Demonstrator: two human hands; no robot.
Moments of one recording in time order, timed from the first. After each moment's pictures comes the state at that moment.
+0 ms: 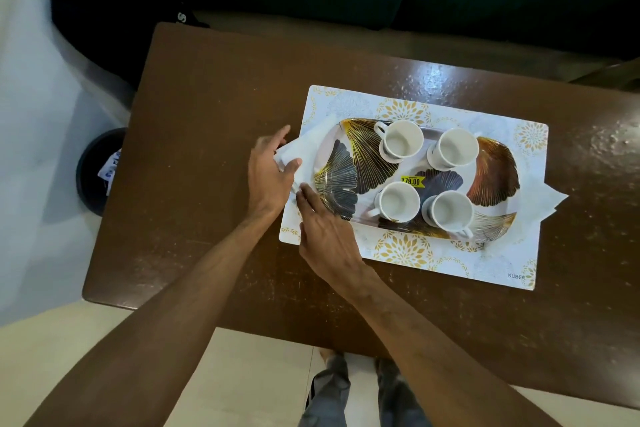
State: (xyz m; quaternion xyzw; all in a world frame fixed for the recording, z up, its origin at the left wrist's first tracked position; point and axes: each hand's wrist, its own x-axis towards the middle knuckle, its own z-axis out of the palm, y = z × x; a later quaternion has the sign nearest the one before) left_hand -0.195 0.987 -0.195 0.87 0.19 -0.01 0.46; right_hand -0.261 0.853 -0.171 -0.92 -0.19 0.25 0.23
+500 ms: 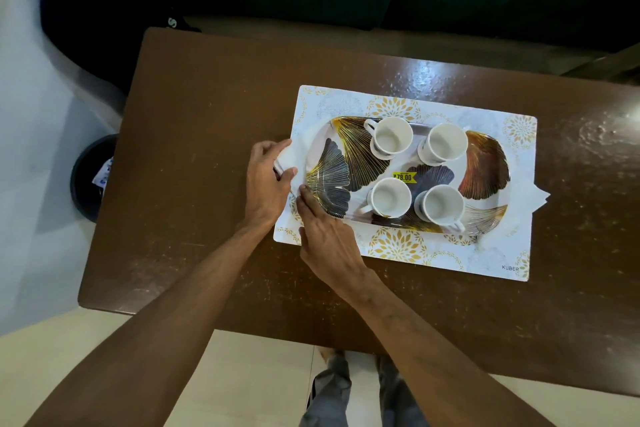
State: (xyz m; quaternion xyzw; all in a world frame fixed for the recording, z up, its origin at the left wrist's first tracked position) left_hand -0.206 0.980 -0.196 0.90 0.15 -0.03 0.42; right_hand -0.269 0.841 -0.172 -0.93 -0.17 0.24 0.23
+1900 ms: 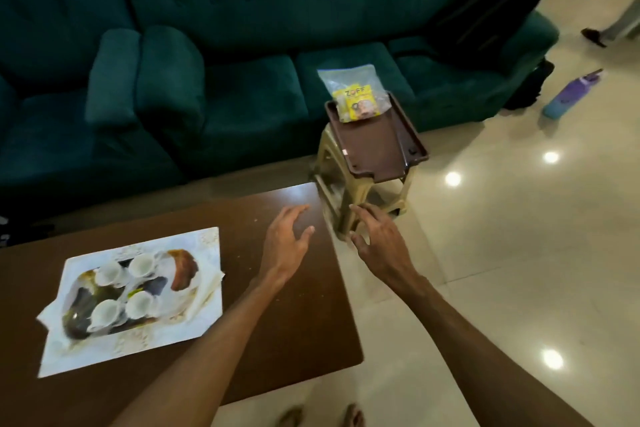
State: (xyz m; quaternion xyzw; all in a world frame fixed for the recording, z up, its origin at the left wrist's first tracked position) left_hand -0.247 0.309 0.091 0.89 -0.11 -0.08 0.44; right_hand -0.305 0.114 0.100 -0.95 0.09 0.00 0.31
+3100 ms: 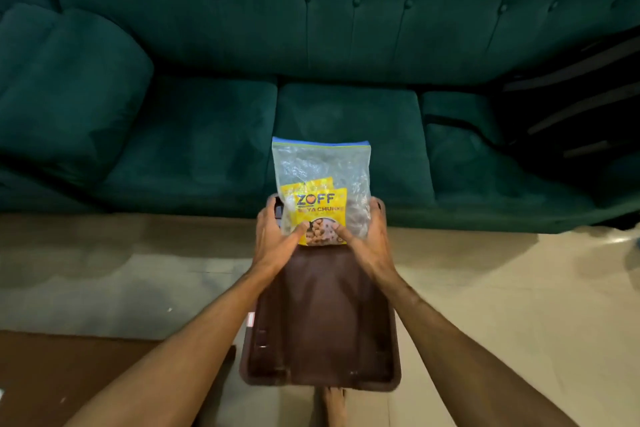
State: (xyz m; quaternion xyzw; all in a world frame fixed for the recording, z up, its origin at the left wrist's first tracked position) left_hand 0.242 -0.017 -0.092 0.85 0.18 -0.10 0.49; right_hand 0.238 -0.215 -0.101 -0.83 0.13 0.11 0.53
